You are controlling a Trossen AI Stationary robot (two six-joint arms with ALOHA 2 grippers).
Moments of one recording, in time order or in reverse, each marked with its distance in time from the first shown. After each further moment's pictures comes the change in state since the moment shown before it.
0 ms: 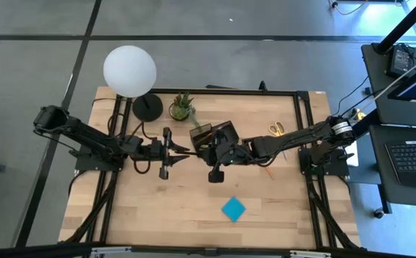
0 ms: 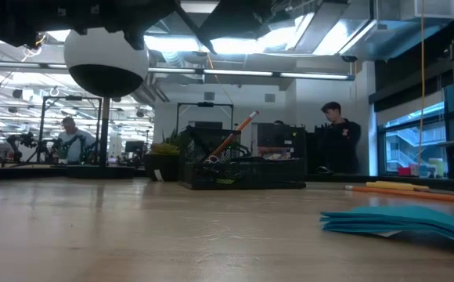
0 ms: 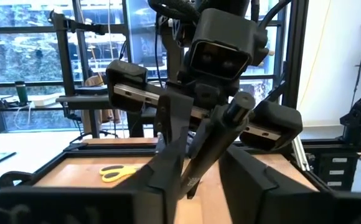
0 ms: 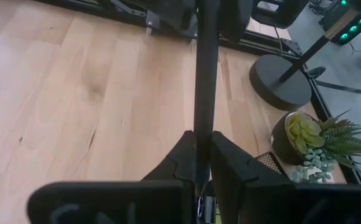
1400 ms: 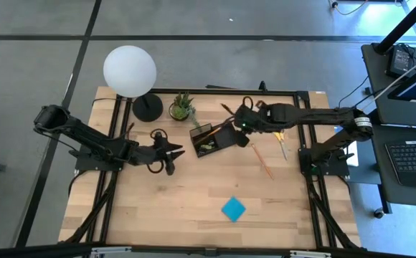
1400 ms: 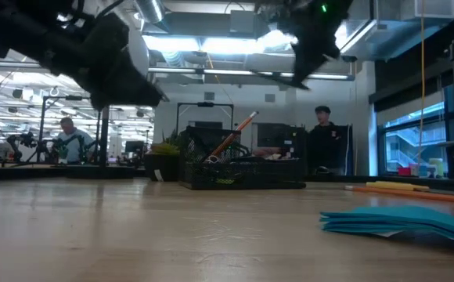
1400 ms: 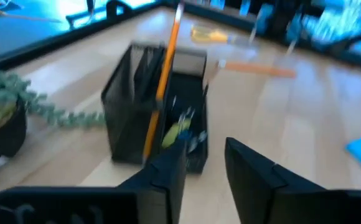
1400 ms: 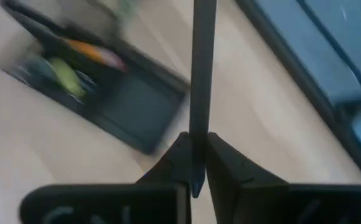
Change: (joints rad) left arm -0.041 0.000 0.000 -0.592 -0.368 -0.517; right arm -0.299 -0.220 -0.032 -0.743 0.056 0.522
